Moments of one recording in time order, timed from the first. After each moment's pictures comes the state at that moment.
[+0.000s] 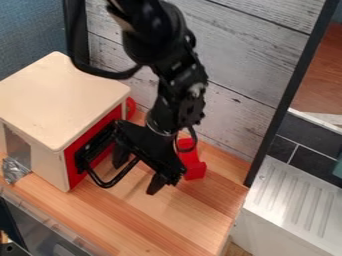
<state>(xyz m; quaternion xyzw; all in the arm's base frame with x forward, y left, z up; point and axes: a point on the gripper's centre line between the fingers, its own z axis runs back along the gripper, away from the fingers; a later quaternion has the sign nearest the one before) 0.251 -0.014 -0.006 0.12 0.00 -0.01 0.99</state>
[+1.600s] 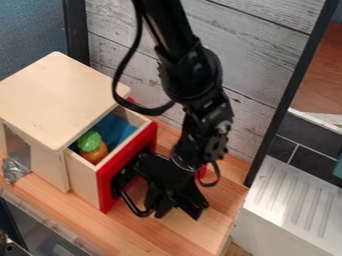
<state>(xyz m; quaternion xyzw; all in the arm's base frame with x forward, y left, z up) 0.232 -0.064 -0.036 0.08 0.05 -0.03 1.00</state>
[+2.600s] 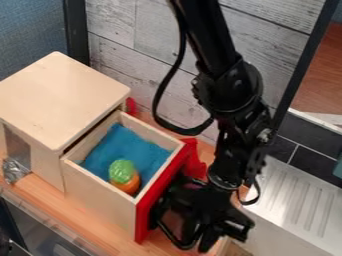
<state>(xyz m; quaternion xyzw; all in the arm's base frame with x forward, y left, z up) 0.225 -0.113 -0.039 0.02 0.12 0.10 0.99</state>
